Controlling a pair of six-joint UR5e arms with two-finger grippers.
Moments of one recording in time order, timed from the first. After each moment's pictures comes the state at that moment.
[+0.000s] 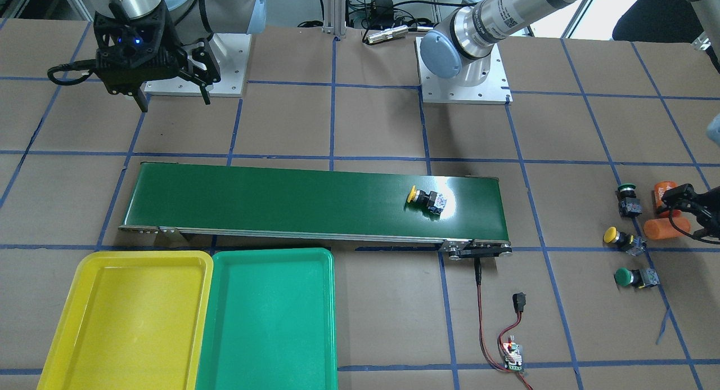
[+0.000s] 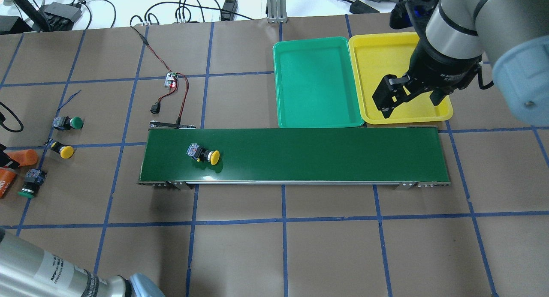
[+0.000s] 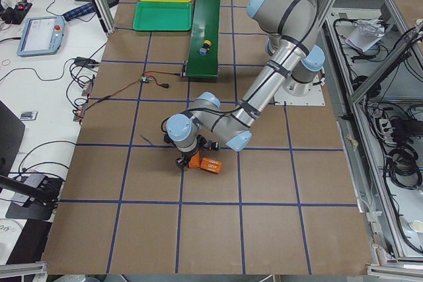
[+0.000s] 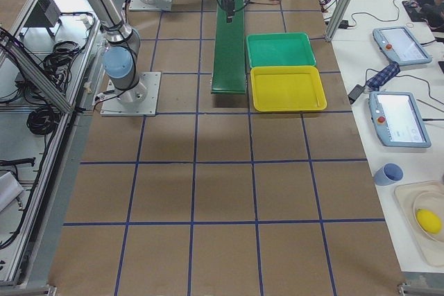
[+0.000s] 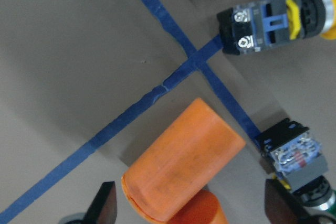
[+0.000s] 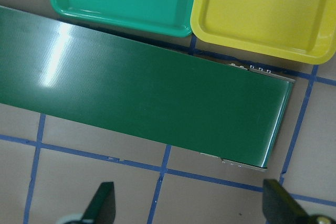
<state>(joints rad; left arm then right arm) -0.71 -2.18 -1.53 -1.11 1.65 1.55 1.59 -1.70 1.71 -1.60 -1.59 -0.24</state>
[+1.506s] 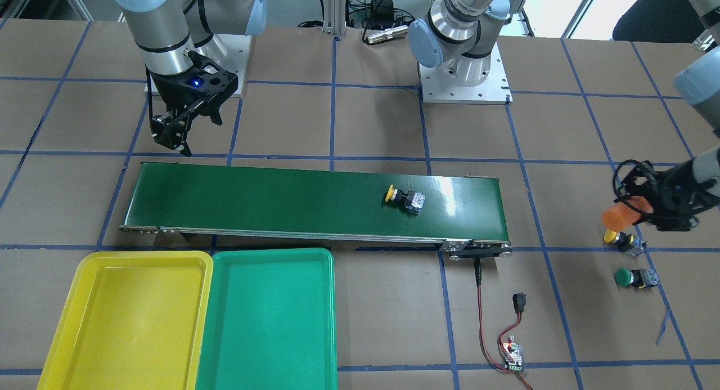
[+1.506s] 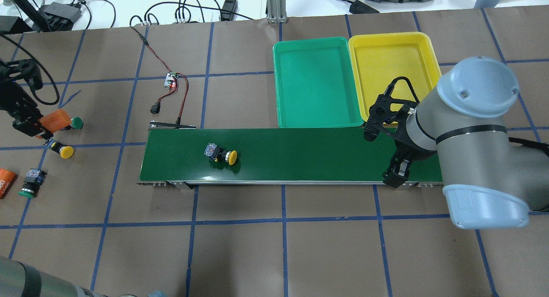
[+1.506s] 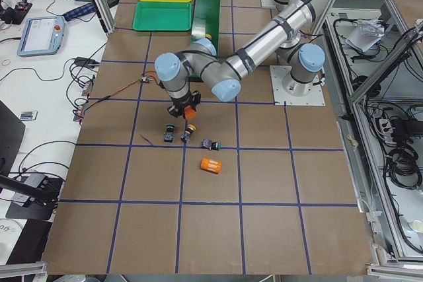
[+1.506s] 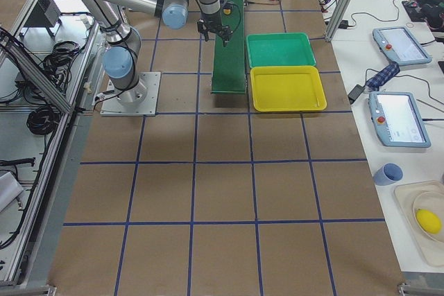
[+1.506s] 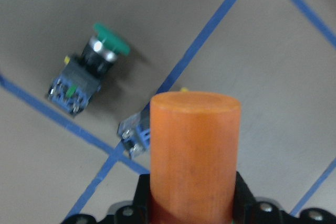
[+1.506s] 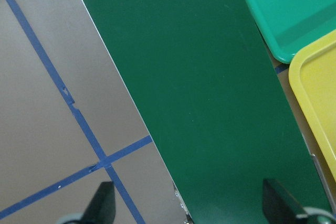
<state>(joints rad) -1.03 -1.87 -1.63 -1.38 1.62 1.61 1.55 -1.78 2.17 -2.08 -1.55 -1.16</state>
